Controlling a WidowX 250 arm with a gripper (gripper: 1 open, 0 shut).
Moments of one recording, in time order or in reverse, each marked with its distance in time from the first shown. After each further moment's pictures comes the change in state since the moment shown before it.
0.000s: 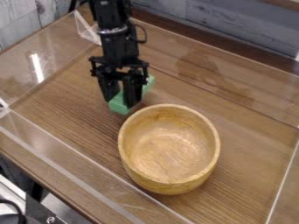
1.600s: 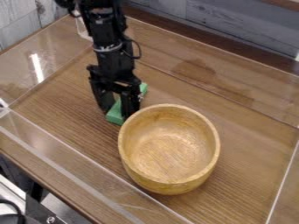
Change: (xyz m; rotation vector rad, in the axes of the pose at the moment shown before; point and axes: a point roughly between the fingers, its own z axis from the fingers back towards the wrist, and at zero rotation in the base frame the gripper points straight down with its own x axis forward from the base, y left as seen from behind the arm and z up) arm 0.004 0.019 -0.033 0.074 -0.071 -0.100
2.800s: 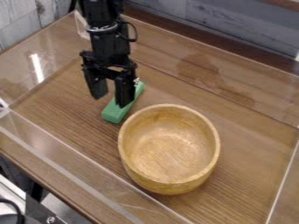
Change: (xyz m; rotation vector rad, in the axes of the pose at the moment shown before) arm -0.011 -0.003 0.032 -0.011 0.044 0.028
